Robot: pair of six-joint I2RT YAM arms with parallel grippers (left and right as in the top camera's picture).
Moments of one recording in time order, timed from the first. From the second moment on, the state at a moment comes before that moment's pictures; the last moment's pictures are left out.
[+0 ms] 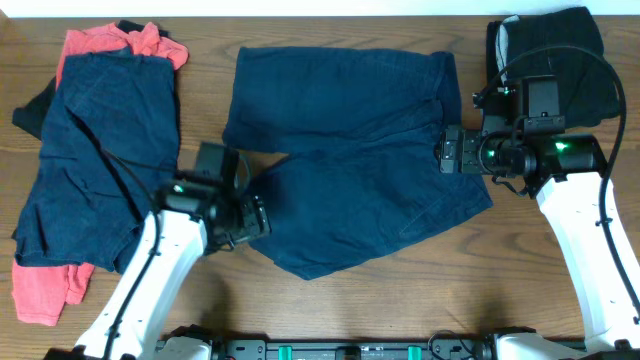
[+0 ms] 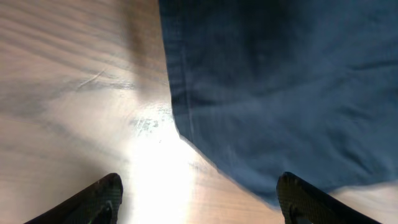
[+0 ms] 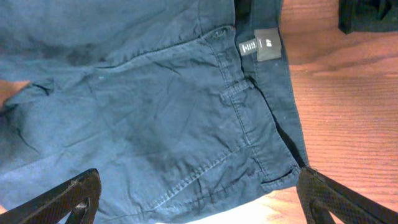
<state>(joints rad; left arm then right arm) -0.21 1.30 0.83 -0.96 0.13 -0.51 0.09 1.40 1.23 -0.92 -0.16 0.15</state>
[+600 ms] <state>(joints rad) -0.20 1.34 0.60 -0.55 0.13 -0.54 0.09 1.40 1.23 -0.91 -0.16 0.13</state>
